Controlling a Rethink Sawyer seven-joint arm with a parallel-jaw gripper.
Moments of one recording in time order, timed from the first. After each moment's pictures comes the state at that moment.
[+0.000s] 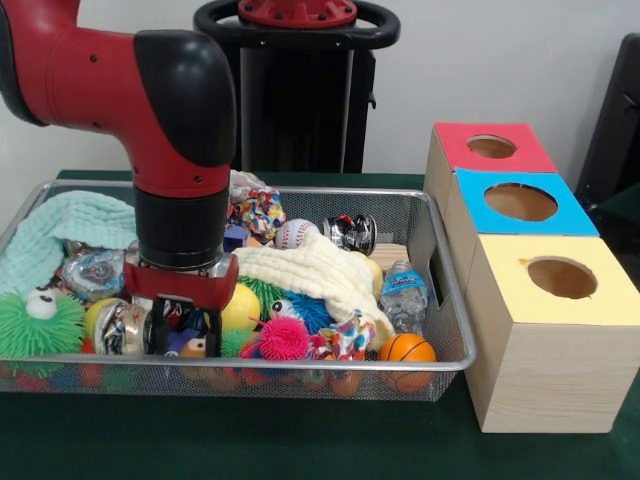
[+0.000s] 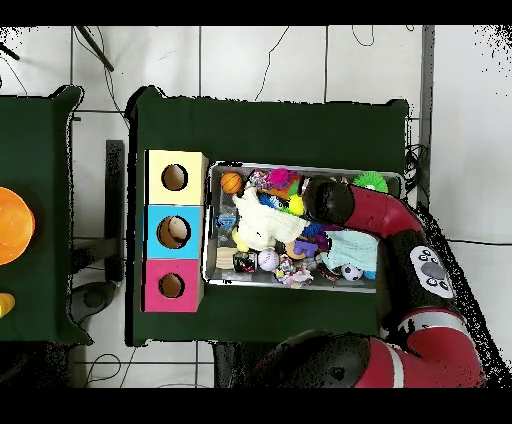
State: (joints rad) arm -0.48 -0.37 0.08 1.38 -0.21 0.40 1.67
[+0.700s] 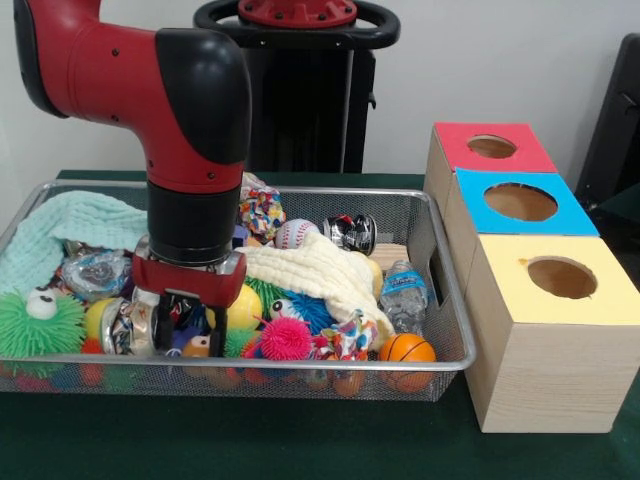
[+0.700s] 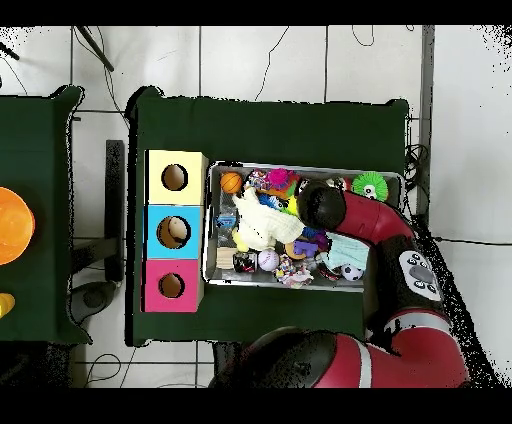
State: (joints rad) arm -0.44 -0.37 0.02 1.42 -0.13 0.33 1.67
